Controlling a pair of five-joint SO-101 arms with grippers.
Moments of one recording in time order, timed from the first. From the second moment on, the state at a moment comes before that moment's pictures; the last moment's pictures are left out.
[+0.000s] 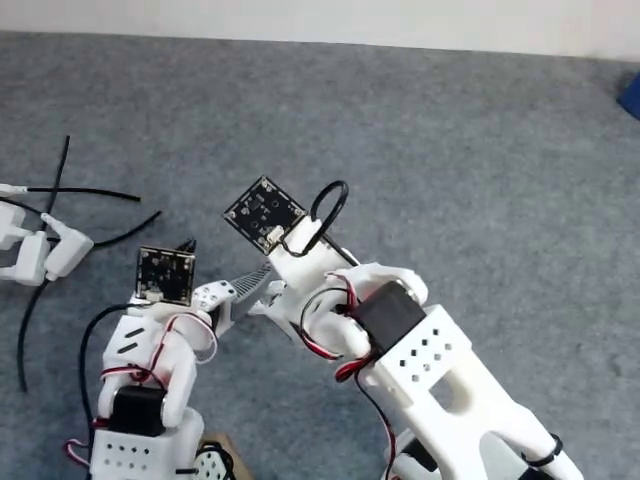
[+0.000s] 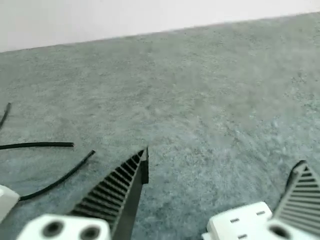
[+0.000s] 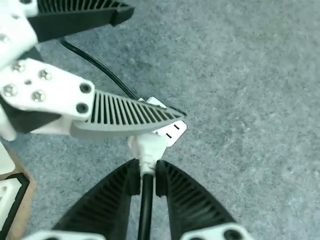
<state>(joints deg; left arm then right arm) 2.6 -102.1 93.3 43.2 -3.1 -47.3 -38.6 28.2 71.9 10.4</state>
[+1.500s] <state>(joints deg) -19.4 -101.5 96.3 38.7 3.0 -45.8 -3.8 3.2 83.9 55.4</state>
